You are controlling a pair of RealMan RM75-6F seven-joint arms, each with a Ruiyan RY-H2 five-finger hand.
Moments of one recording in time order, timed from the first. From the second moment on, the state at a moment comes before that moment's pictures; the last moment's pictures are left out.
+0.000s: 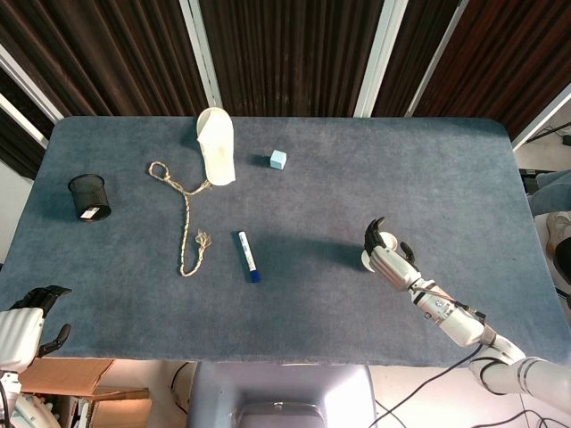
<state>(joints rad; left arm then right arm) -0.10 -1.06 -0.01 -1.70 1.43 1.40 0.11 0.65 -1.41 0.00 -1.19 -1.66 1.03 -1.37</state>
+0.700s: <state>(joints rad) -0.09 -1.06 -0.01 -1.70 1.43 1.40 0.11 0.57 -1.37 0.07 -1.35 -1.55 1.13 -1.19</state>
